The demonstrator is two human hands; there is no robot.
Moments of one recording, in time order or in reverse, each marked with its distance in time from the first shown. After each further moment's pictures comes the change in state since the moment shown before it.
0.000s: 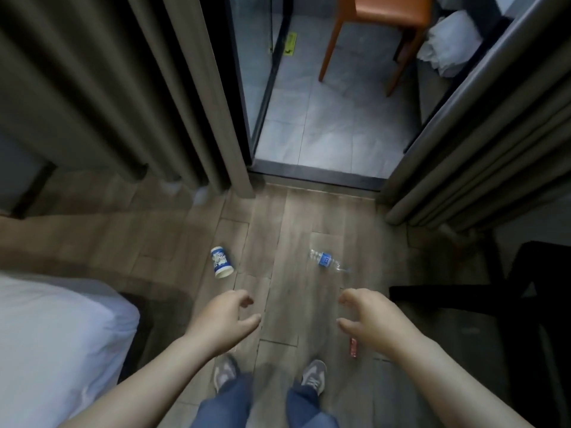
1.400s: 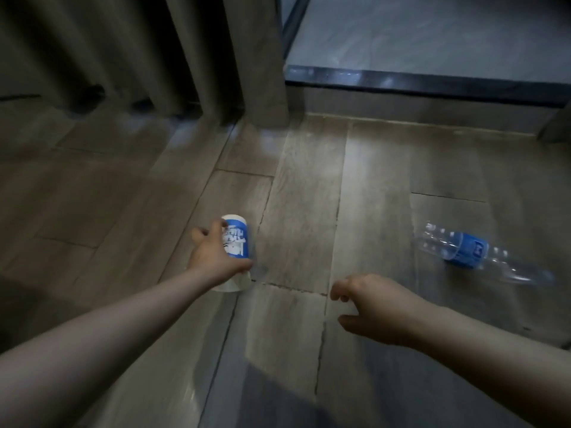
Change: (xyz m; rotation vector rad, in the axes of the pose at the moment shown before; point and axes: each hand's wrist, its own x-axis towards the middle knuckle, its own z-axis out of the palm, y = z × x) left_hand 0.520 -0.413 0.310 -0.204 0.434 -0.227; right_hand 0.540 0.096 0.441 -0.264 0.069 -0.393
